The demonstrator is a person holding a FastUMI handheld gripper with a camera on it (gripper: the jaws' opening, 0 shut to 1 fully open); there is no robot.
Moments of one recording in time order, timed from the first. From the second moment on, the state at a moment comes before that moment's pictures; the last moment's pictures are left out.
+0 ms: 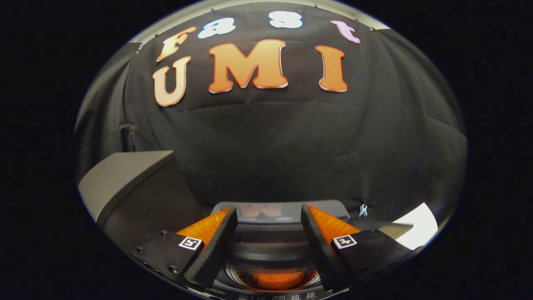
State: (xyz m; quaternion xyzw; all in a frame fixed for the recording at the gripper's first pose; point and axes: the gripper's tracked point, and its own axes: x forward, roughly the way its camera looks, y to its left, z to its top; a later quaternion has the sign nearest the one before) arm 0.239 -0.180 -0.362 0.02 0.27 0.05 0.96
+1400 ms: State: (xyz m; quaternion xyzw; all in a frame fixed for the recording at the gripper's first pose) arm 0.217 -0.206 -0.206 0.03 0.16 0.05 0.99
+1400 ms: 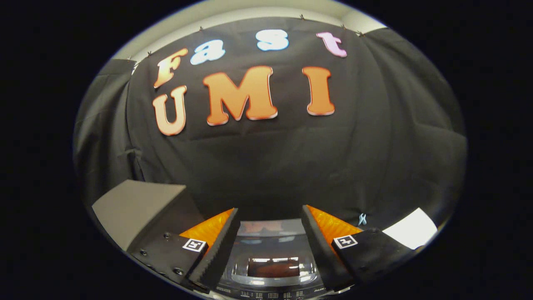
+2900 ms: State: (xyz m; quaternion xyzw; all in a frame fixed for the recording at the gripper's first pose) arm 0.105 -0.194 -0.072 -0.01 0.03 0.02 1.00
